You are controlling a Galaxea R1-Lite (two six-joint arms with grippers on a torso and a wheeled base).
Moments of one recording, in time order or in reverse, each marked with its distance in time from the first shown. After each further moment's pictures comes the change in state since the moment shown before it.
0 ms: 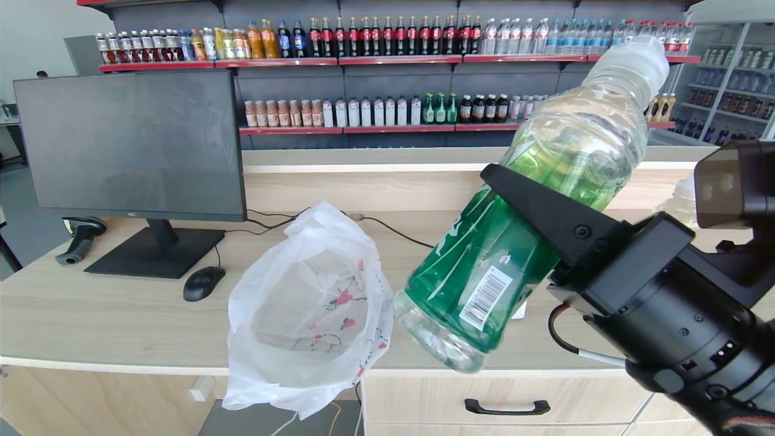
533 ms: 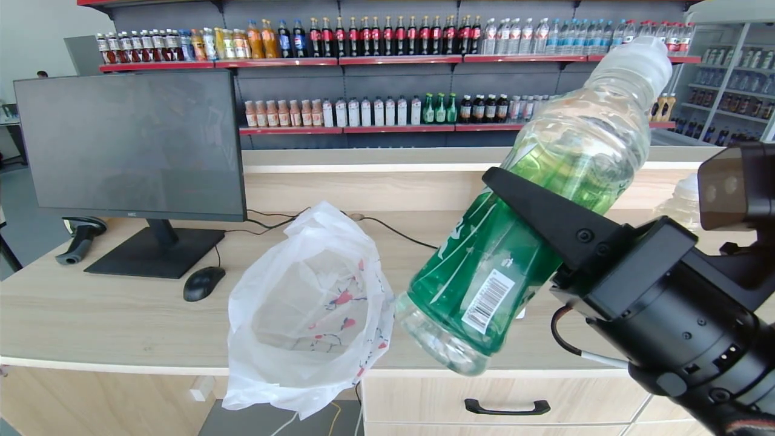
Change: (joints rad) left arm 0.000 0.000 0.000 0.000 0.000 0.000; right arm 0.000 -0.005 0.010 -0.001 0.000 -0.011
